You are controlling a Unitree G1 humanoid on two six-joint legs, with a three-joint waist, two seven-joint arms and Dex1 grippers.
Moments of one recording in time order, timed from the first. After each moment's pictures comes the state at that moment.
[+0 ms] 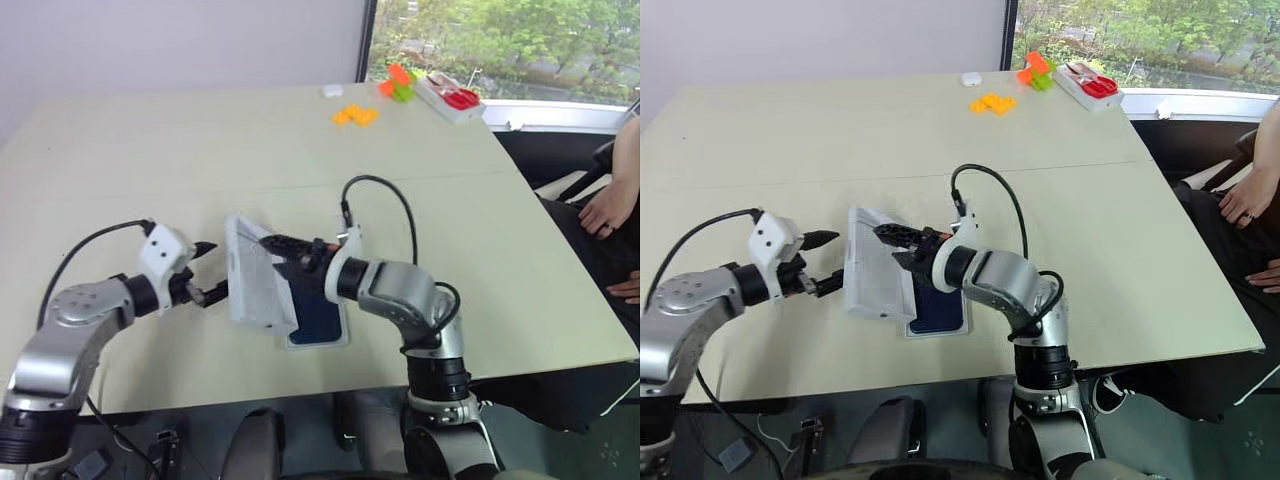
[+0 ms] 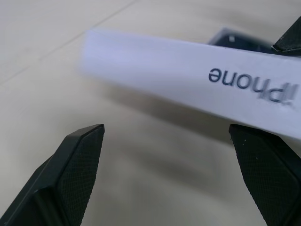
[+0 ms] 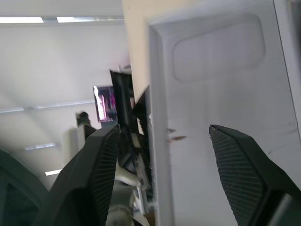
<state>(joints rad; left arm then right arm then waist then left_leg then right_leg) -0.11 0.71 0.13 -0.32 -0.41 0.51 -0.76 -0.46 0.15 -0.05 -0.14 1.96 0.92 -0.90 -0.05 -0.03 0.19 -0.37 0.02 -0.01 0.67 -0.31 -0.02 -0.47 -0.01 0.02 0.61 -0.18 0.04</state>
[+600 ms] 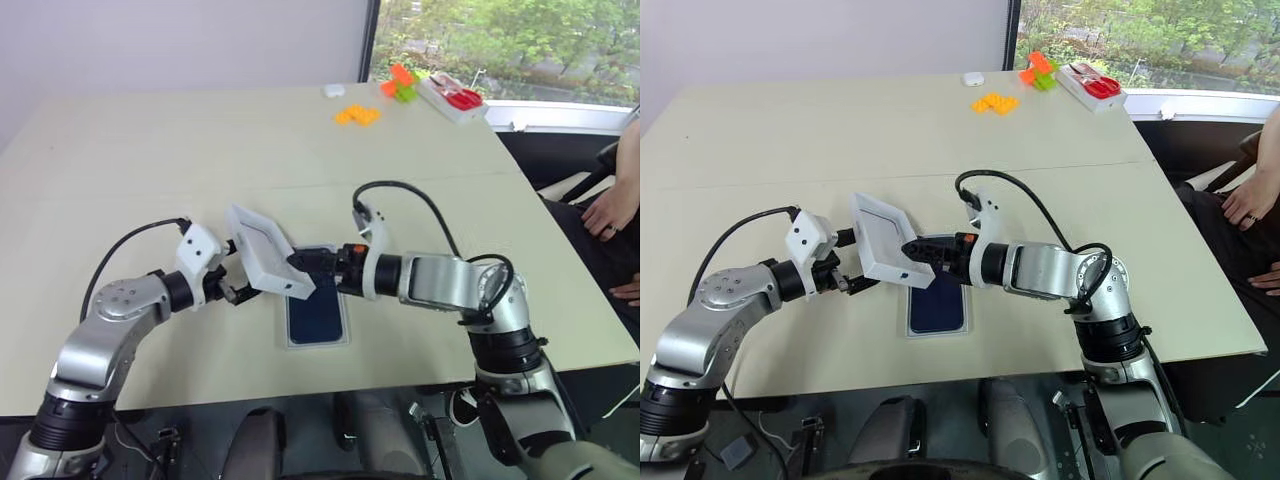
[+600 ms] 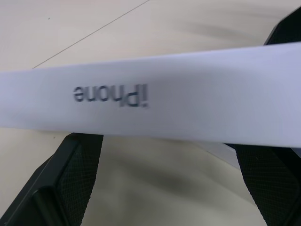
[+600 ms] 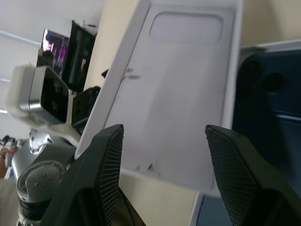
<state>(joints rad) -0.15 0.66 0.05 -0.35 -0.40 0.52 -0.75 -0.56 -0.36 0.11 -0.17 1.86 1.11 -0.58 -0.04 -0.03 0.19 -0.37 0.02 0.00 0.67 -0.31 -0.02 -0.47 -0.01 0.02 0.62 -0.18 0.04</state>
